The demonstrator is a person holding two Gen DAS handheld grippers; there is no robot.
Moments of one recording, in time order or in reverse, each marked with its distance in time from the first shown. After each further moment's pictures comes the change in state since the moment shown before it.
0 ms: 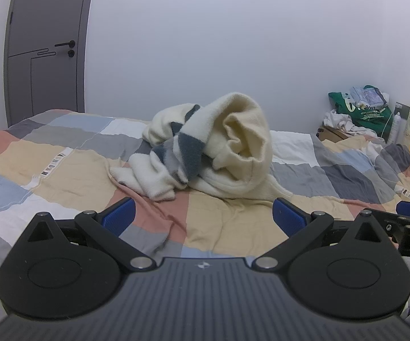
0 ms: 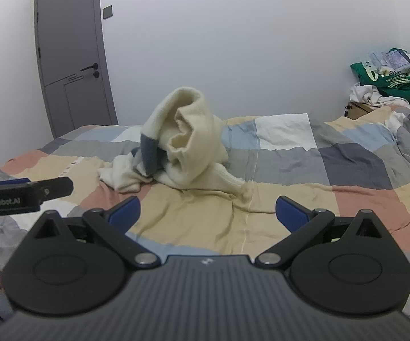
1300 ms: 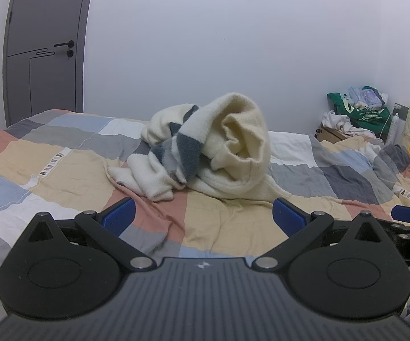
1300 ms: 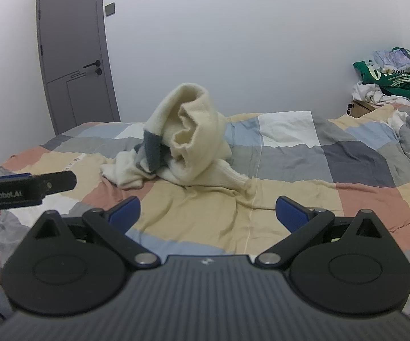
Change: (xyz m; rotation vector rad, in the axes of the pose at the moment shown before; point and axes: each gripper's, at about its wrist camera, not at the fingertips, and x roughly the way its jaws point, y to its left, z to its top) left arm -0.001 -0.001 0.000 0.003 -0.002 -0.001; right arm 0.001 0.004 -0.002 -0.006 0.008 0.007
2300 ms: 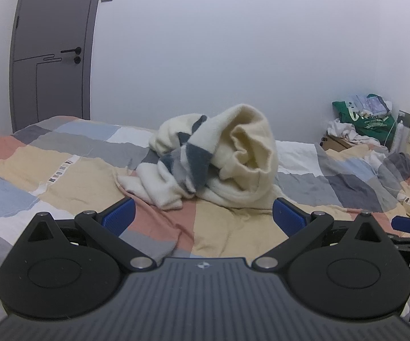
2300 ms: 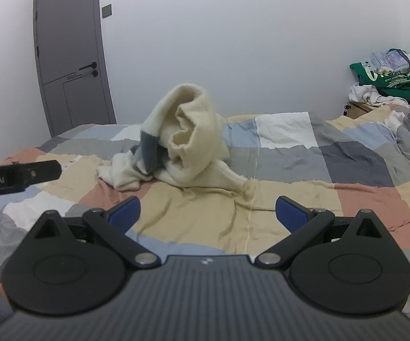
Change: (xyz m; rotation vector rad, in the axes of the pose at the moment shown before) left arm -0.012 0.007 0.009 -0.016 -0.036 0.023; right arm 0.003 0.005 -0.006 0.002 -0.014 -0.022
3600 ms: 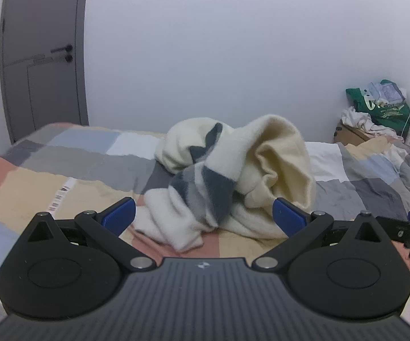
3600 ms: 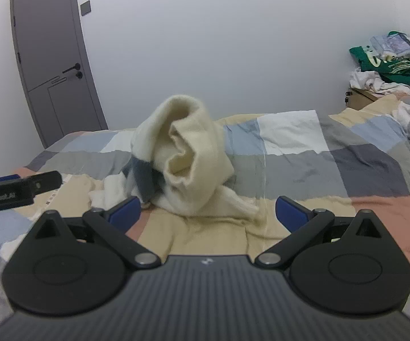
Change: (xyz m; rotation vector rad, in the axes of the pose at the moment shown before) left arm 0.110 0.026 0.078 0.047 0.090 0.018; right arm 0.080 0.008 0.070 0.078 0.080 -0.017
